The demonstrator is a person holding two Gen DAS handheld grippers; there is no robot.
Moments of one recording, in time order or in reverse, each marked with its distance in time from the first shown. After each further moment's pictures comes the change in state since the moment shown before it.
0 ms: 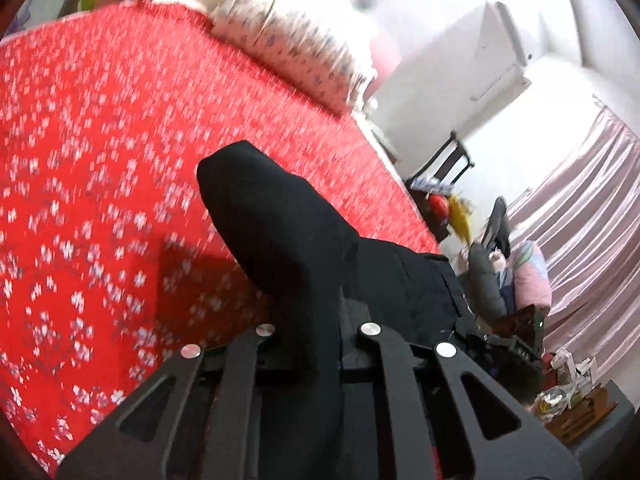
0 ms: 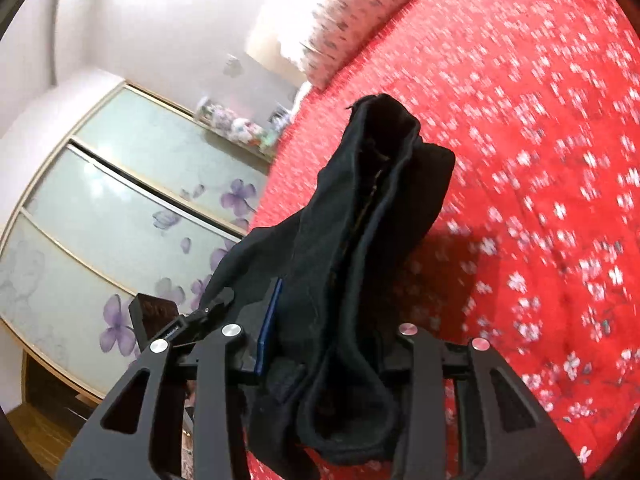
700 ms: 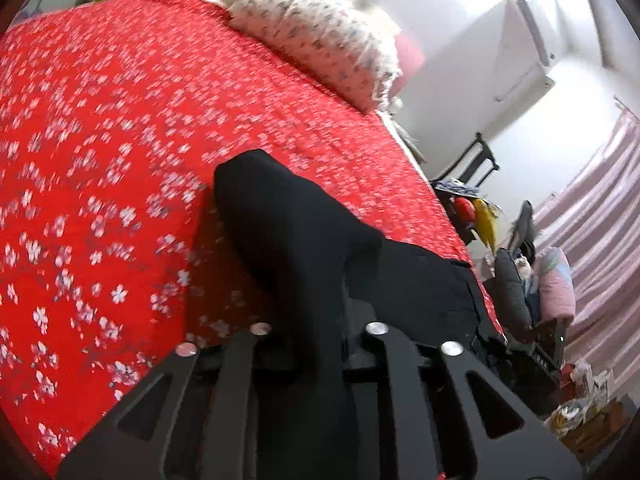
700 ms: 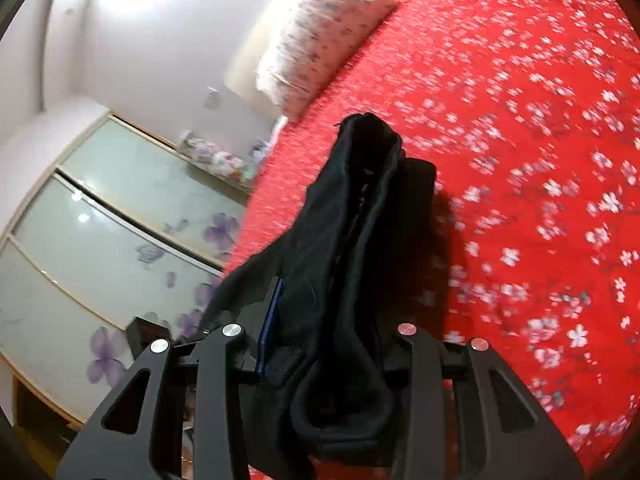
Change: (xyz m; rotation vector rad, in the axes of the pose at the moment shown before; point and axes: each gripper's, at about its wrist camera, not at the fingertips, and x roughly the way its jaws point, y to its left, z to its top) left arm 0.058 0.023 -0.008 -0.051 0.028 0.106; right arm 0.007 -0.056 0.014 0.049 -0.081 -0.106
